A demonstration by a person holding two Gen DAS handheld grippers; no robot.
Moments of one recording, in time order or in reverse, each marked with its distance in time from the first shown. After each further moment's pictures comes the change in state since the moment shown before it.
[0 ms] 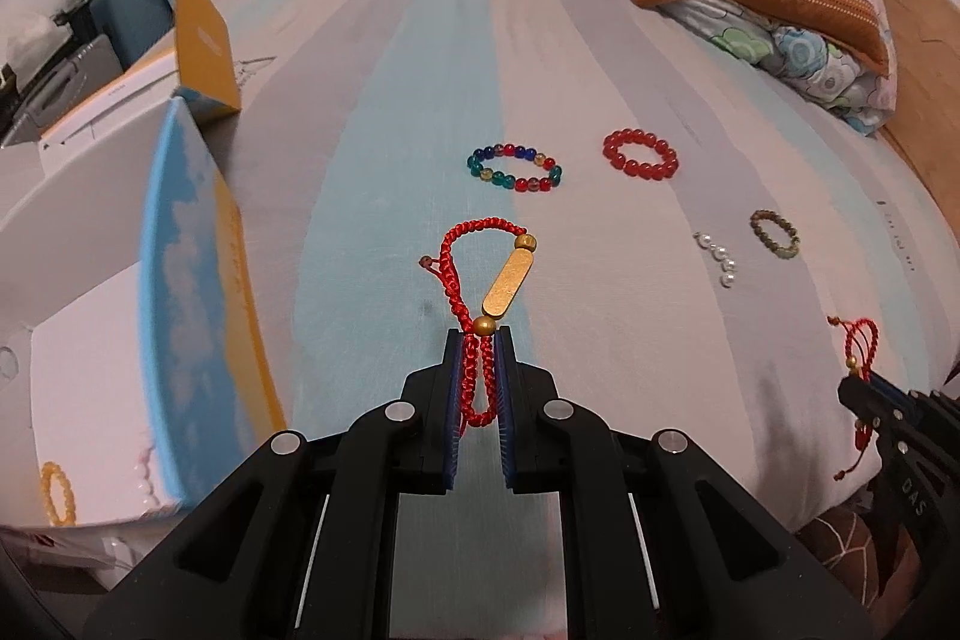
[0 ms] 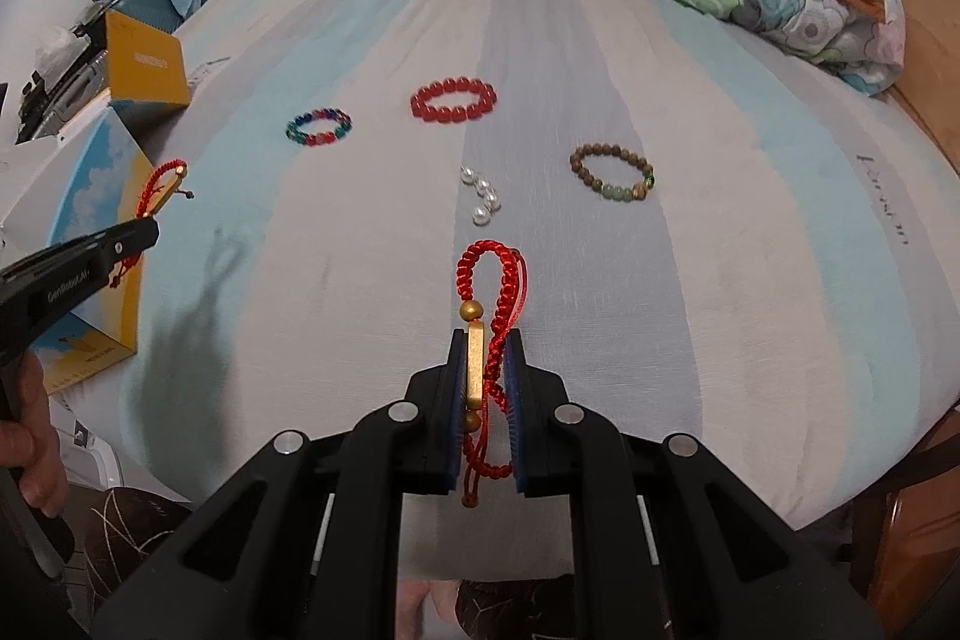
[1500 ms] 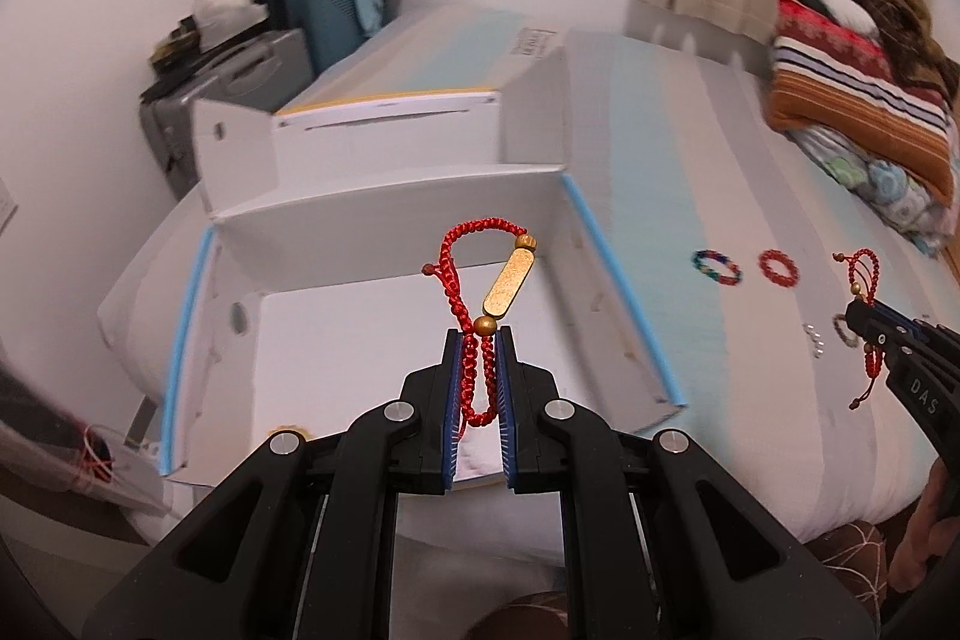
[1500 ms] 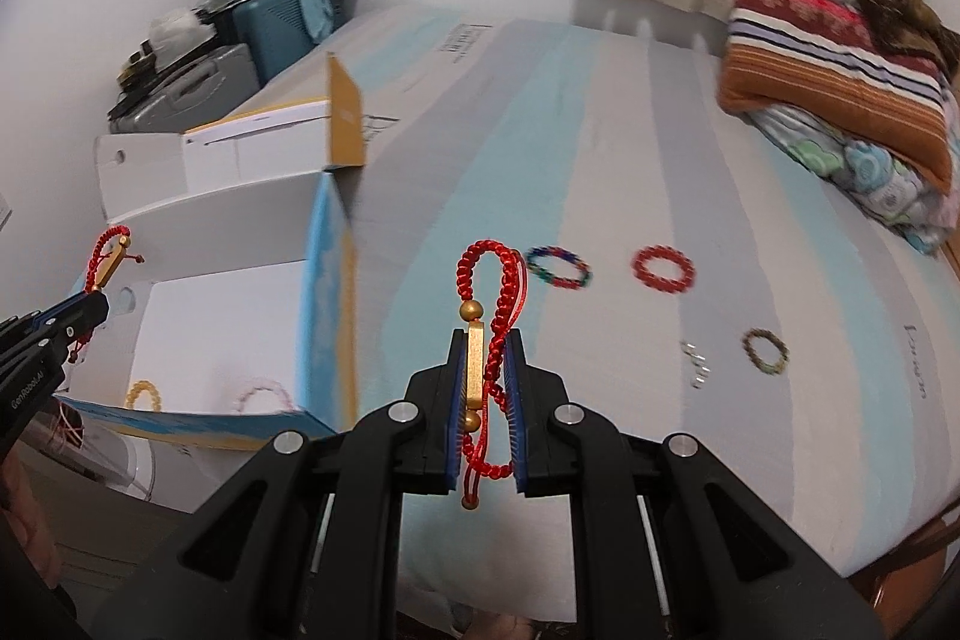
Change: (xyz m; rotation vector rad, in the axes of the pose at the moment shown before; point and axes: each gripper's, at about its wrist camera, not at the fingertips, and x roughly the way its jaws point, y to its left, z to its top) left arm -0.160 0.185 -0.029 -0.218 -0.134 0.212; right arm -0.082 0.203 0.061 -0.213 -0.147 0.123
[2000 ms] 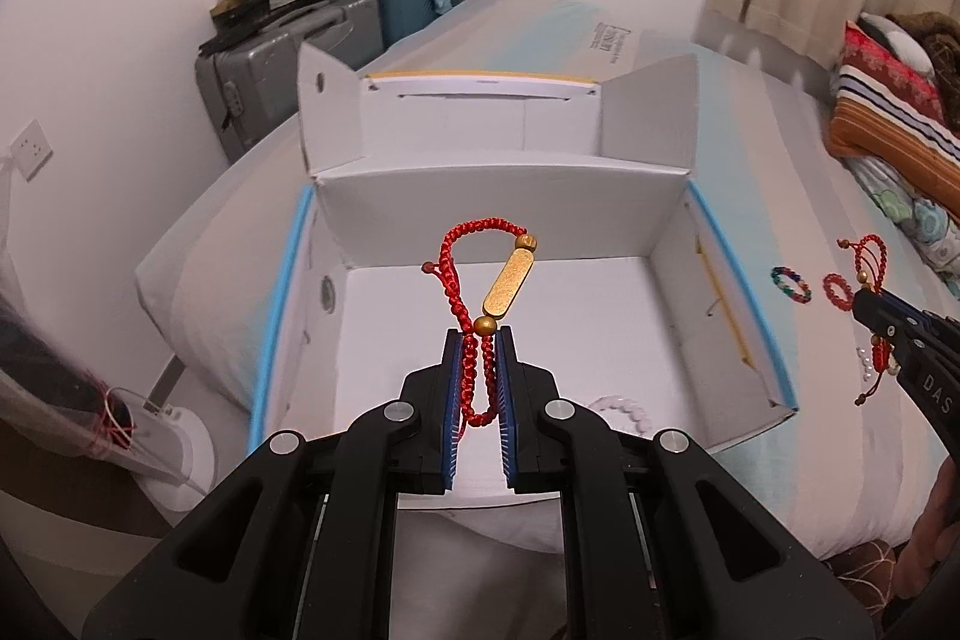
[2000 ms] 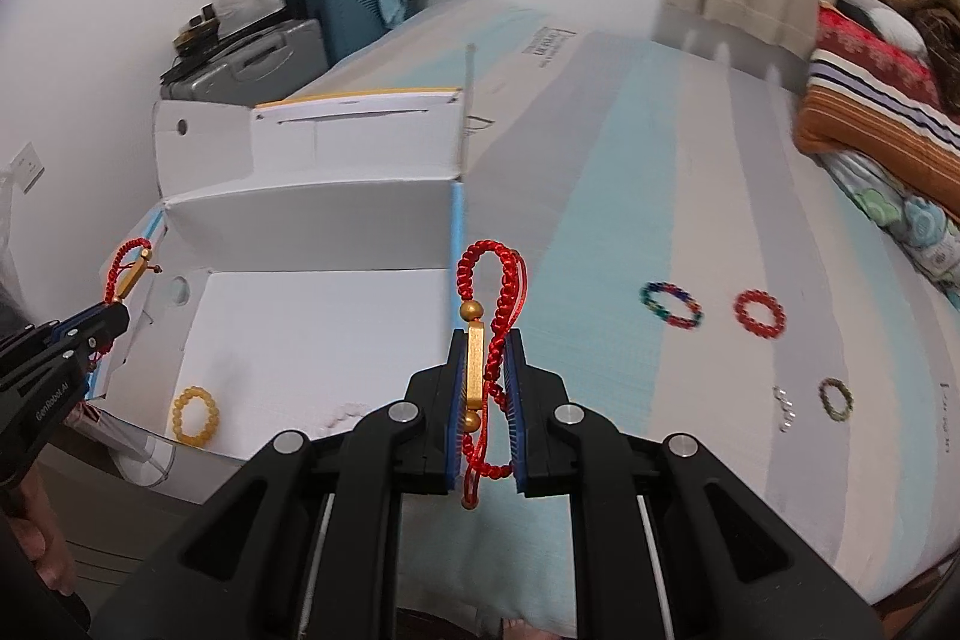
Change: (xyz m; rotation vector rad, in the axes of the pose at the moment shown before) left arm 0.013 0.084 -0.005 -0.096 0.036 0.071; right arm 0.022 0.096 0.020 -0.105 0.010 0.080
